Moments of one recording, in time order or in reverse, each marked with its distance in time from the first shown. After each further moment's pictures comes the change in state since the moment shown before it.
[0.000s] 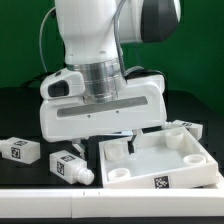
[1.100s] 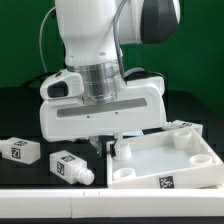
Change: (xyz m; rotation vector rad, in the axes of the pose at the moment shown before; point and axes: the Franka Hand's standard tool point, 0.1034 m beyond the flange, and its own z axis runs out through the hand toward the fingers) arm -0.003 0.003 0.001 -0.010 0.018 0.093
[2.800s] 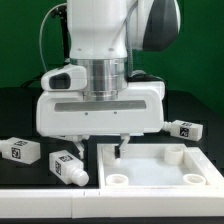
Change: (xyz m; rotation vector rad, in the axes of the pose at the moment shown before) arm 0.012 0.004 -0.008 -0.109 0.065 -0.097
